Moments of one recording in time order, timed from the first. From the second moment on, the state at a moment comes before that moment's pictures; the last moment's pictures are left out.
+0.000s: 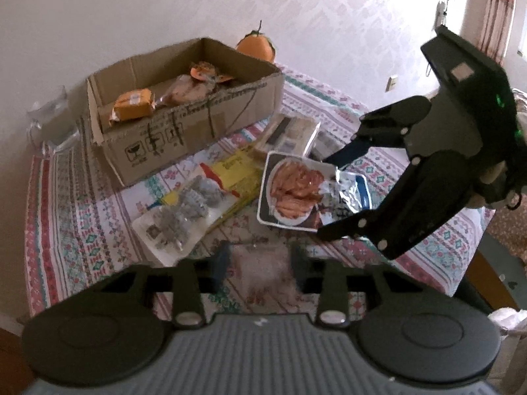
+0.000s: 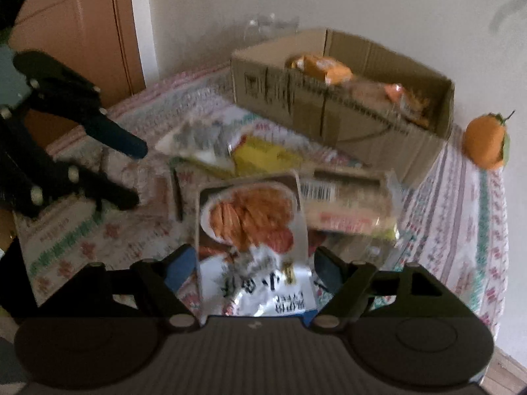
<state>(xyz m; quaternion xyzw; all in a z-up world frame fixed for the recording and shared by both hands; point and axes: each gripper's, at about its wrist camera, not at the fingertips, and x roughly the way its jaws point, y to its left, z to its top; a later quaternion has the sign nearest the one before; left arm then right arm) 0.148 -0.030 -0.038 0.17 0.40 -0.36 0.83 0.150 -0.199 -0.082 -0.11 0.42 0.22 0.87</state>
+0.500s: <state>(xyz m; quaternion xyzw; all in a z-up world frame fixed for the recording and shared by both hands) 0.138 -0.036 -0.059 0.17 0.43 -0.35 0.81 0.133 -0.186 -0.084 -0.15 0.41 0.22 0.87</state>
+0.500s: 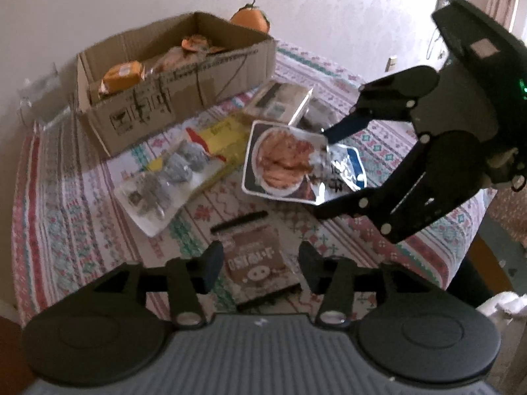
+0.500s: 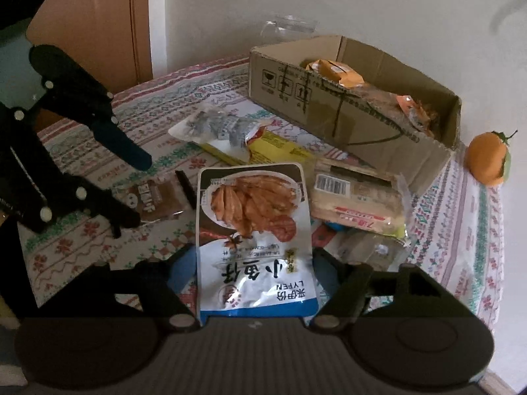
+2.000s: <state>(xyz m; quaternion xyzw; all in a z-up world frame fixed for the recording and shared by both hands) 0.281 -0.054 0.005 0.14 0.39 -0.29 0.86 0.138 -0.217 -0.025 -0.13 0.34 0.19 0.91</state>
